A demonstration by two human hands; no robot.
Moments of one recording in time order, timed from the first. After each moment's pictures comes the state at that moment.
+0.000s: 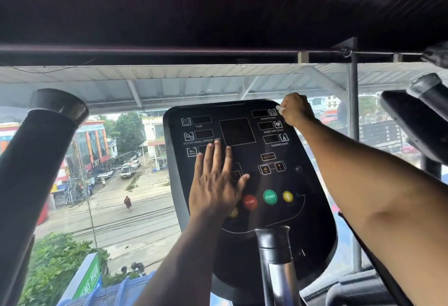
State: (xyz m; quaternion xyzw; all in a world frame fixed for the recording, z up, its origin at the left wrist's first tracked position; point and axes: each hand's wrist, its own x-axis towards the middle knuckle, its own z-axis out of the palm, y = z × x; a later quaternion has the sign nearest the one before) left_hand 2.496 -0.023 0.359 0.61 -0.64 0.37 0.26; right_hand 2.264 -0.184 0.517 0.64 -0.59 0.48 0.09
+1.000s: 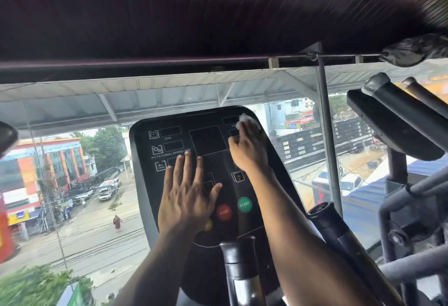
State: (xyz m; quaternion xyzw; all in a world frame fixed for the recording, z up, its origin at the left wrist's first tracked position) left_hand 2.500 -0.027 0.359 0.62 -0.65 0.38 0.24; right_hand 2.326 -0.140 0.427 0.66 -0.53 0.52 0.11
